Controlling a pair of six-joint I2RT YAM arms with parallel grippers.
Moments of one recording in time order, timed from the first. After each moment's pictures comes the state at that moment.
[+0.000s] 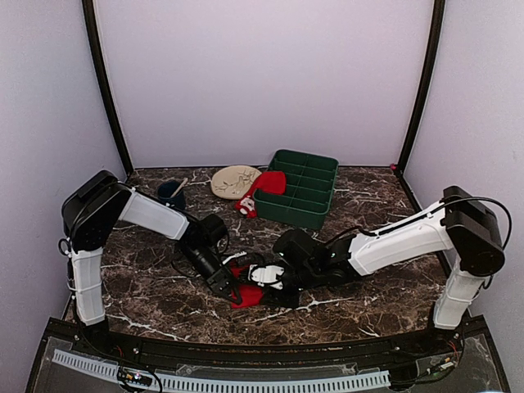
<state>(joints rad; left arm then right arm) -0.70 2.02 1.10 -0.60 0.98 0.19 1.14 1.76 0.95 -0.09 -0.18 -0.30</state>
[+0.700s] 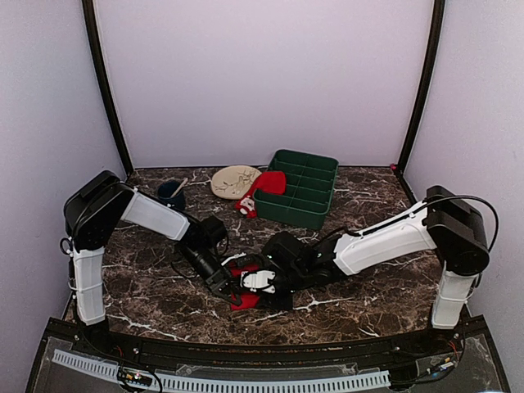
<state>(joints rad) -0.69 2.04 1.10 -0.62 1.03 0.20 1.15 1.86 1.05 -0.14 -0.21 -0.37</state>
